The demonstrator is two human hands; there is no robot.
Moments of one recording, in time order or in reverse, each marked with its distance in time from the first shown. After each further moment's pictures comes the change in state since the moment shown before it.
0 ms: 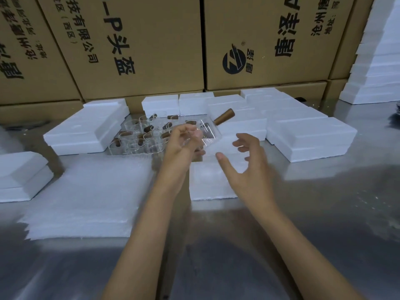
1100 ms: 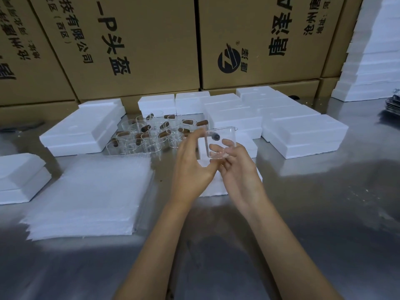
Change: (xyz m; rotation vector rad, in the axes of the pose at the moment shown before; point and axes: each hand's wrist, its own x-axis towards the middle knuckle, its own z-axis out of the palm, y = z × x) left_hand -0.027 -0.023 0.011 0.592 -0.011 0.430; right_hand 0.000 -0.039 0.001 1.166 -0.157 0.704
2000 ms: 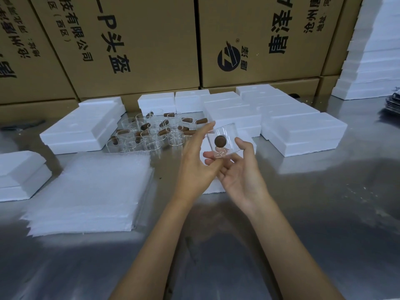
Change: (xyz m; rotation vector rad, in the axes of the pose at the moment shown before) left_hand -0.004 0.017 0.002 -0.128 -0.073 -0.102; right_hand -0.003 -0.005 -0.013 0.107 -0.051 0.192
